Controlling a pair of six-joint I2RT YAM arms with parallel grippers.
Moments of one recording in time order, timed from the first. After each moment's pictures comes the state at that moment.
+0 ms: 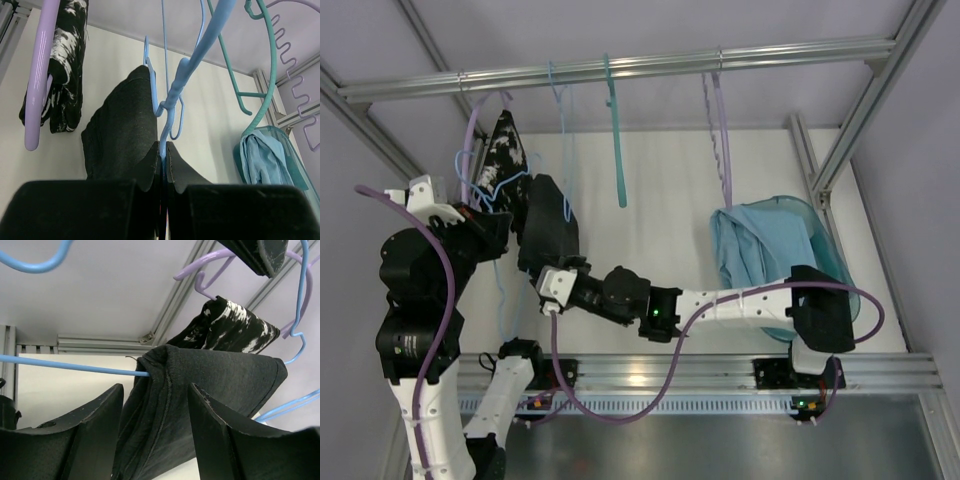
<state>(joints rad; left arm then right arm) 0.01 0.66 1.39 -0.90 0.14 -0.42 1.45 1.73 1.25 0.60 0.25 -0.50</state>
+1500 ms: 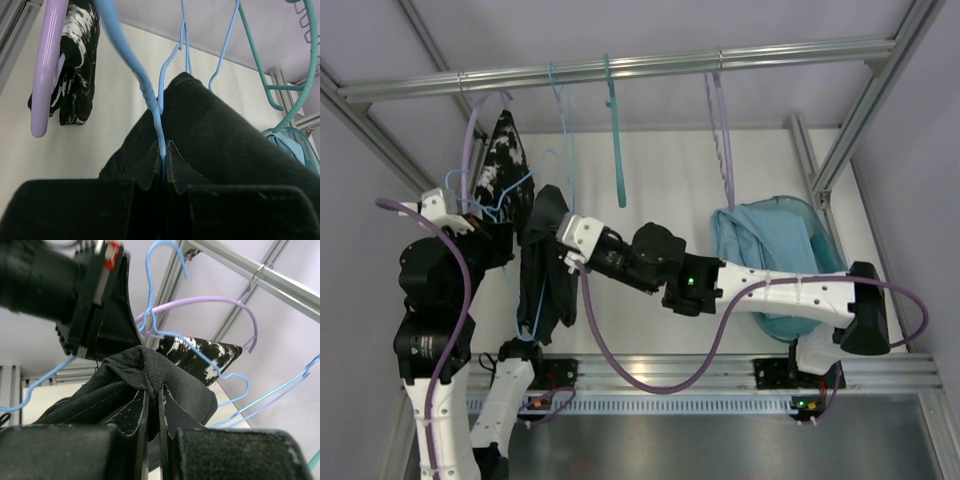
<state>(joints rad) 0.02 0.58 1.23 -0.84 0.10 -0.41 1.38 1.57 1.43 0.32 0.20 -0.42</state>
